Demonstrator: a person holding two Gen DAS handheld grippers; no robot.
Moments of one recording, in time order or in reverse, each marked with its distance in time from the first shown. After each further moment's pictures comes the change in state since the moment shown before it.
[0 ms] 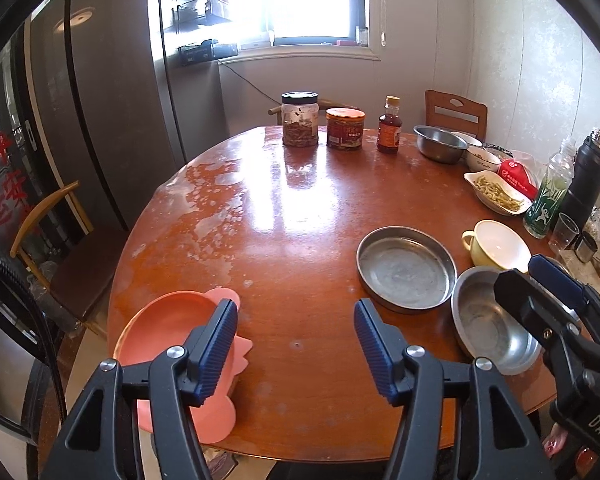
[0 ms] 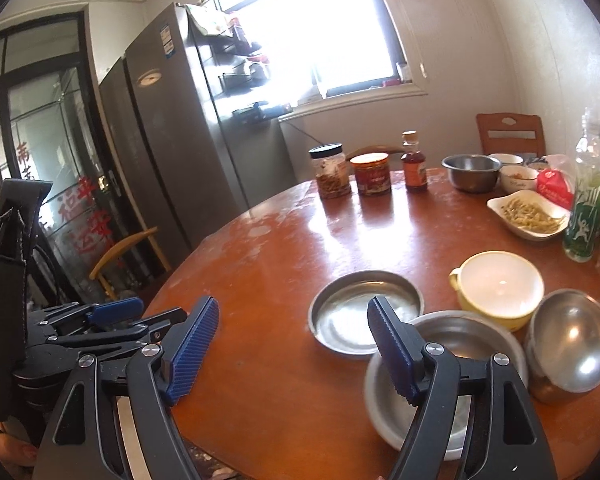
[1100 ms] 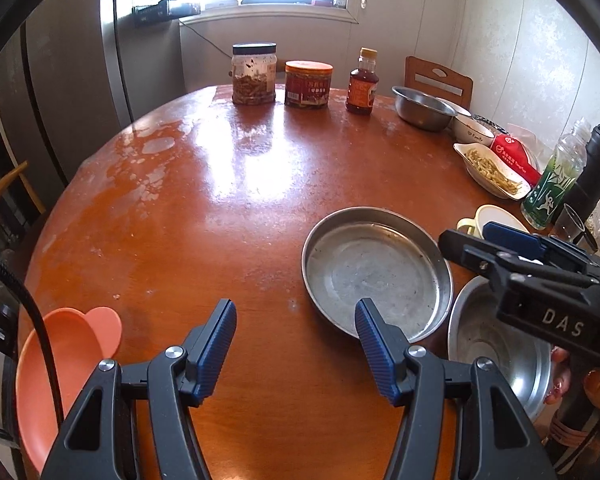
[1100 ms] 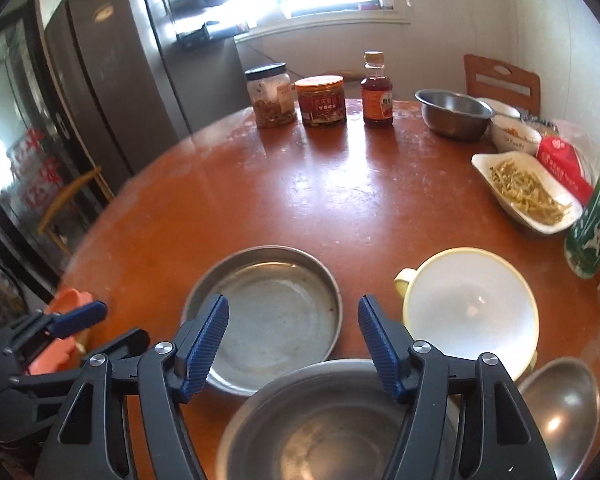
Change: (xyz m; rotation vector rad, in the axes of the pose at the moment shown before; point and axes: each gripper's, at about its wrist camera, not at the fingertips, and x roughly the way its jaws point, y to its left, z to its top) left arm 0.109 -0.042 0.015 -0.006 0.132 -0.122; right arm 0.124 -0.083 0.027 -0.050 0.338 -0.106
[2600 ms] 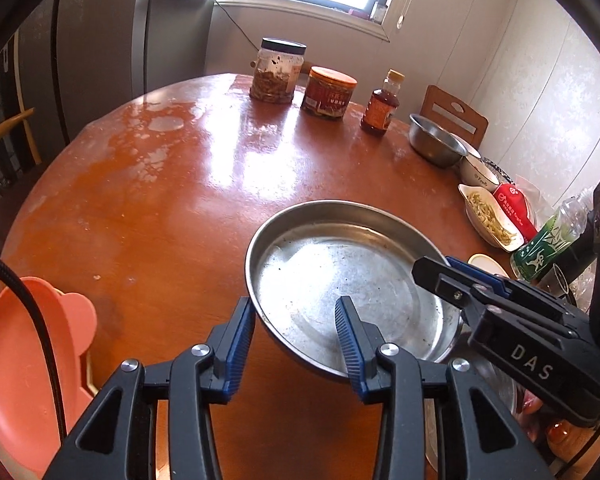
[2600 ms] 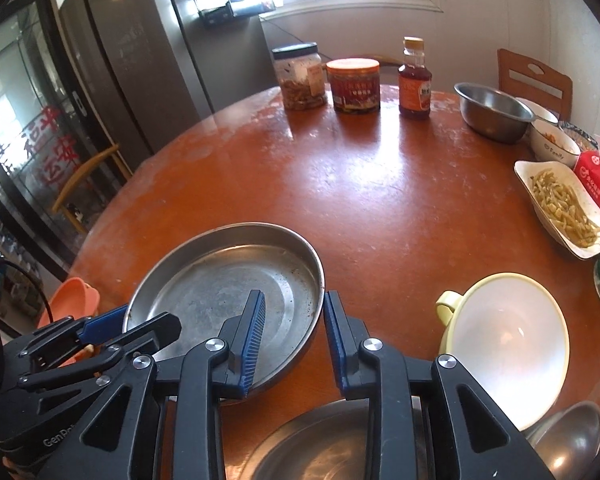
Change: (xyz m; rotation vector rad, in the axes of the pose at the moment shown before) left arm -0.004 0.010 0.015 -0.194 -0.010 -0.064; right arm 0.012 0.014 0.019 -0.025 0.046 0.097
